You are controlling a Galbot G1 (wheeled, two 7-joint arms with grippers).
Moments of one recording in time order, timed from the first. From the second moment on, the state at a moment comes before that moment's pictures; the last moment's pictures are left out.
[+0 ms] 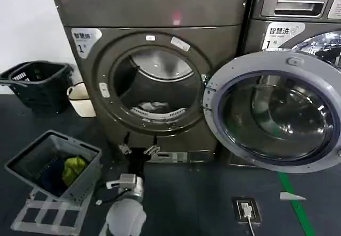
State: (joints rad) left arm 1.16 -1.39 -0.22 -1.96 -0.01 0.17 -0.34; right arm -1.88 1.02 2.47 1.98 0.89 -0.42 0.21
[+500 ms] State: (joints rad) left arm 1.15 -1.39 -0.24 -1.96 -0.02 0.17 -0.34; right arm -1.88 1.03 2.46 1.99 0.88 -0.37 0.19
